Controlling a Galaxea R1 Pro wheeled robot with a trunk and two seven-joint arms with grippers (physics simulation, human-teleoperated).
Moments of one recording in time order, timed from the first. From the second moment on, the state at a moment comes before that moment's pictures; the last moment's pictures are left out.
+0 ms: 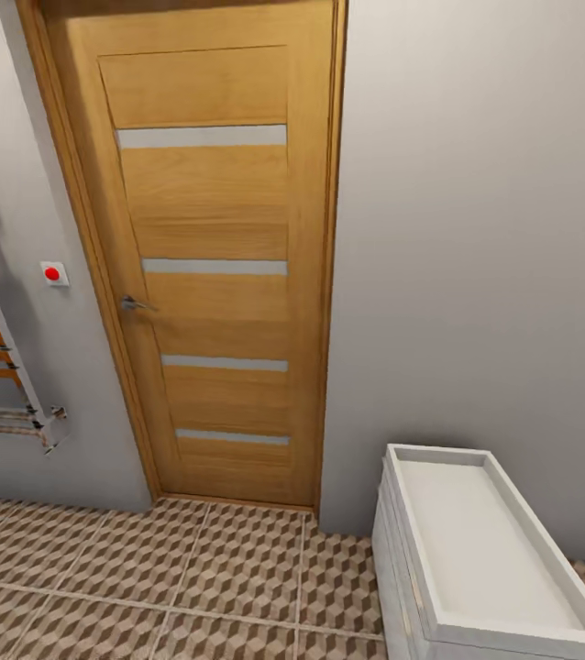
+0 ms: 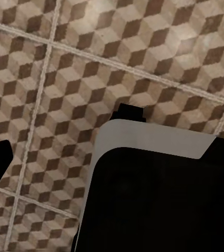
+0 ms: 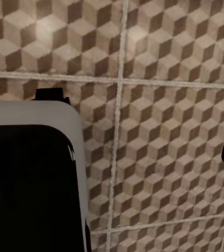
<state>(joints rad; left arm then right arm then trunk) -0.19 -0.01 -0.06 -0.02 0.25 -0.02 0.17 -0.14 -0.03 0.18 0.03 -0.18 -0.08 -0.21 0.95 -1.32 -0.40</state>
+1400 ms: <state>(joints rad) -0.19 -0.01 -0.06 -0.02 0.25 -0.02 0.17 -0.14 -0.03 0.18 0.03 -0.18 -0.08 -0.21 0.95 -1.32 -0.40</state>
